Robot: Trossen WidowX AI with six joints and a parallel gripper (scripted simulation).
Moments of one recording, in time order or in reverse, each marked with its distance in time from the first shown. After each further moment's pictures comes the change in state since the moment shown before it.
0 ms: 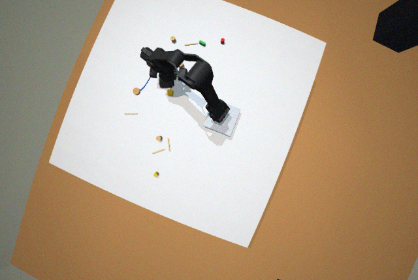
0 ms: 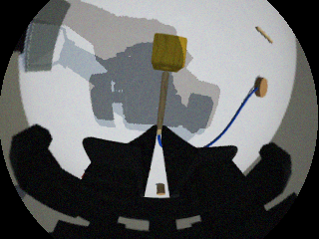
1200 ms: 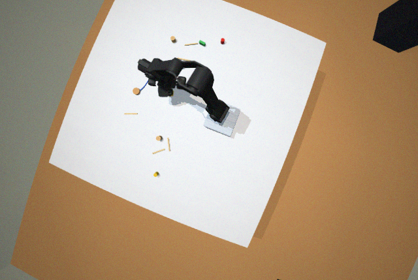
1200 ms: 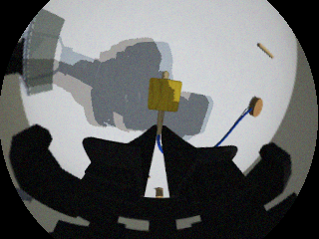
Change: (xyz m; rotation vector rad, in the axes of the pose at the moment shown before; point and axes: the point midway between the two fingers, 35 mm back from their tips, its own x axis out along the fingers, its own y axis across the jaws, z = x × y) arm -0.001 0.000 0.043 0.000 0.002 0.000
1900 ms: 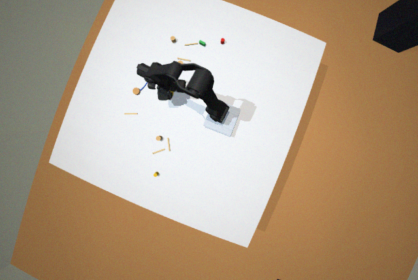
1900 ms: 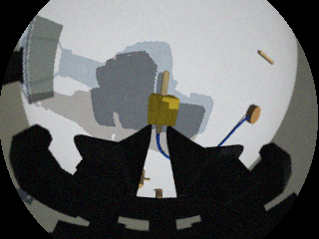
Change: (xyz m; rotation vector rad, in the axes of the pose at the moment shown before) arm 0.000 0.000 0.016 -0.001 0.001 0.001
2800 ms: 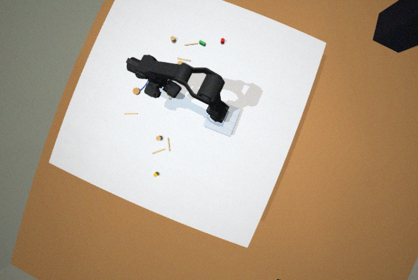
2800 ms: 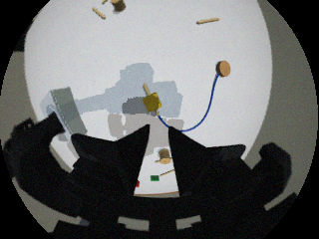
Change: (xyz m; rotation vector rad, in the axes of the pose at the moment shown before) arm -0.076 -0.003 0.002 0.516 0.001 -0.011
